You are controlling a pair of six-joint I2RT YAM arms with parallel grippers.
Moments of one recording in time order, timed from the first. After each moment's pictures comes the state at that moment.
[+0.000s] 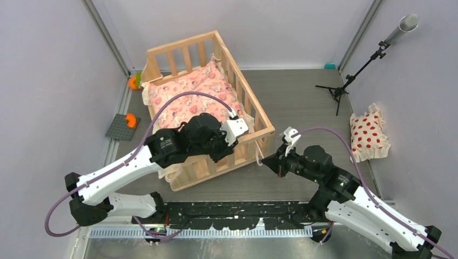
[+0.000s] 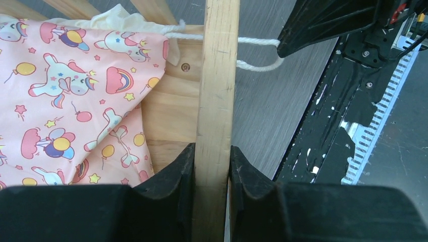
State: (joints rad) left arm -1.07 1.18 1.32 -0.78 -0.01 0.10; right arm 0.84 0.51 0.55 -0.35 -0.10 0.29
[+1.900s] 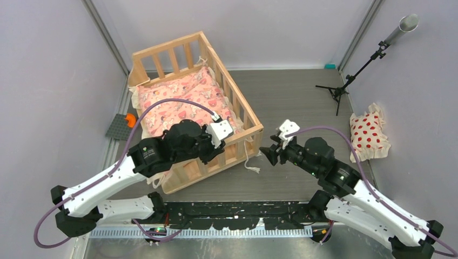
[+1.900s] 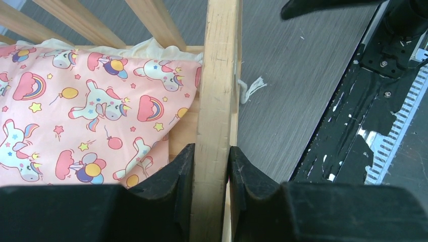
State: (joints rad) left arm -1.04 1.00 1.18 -0.71 -0.07 0.11; right arm 0.84 0.57 0.69 -0.34 0.07 -0.02
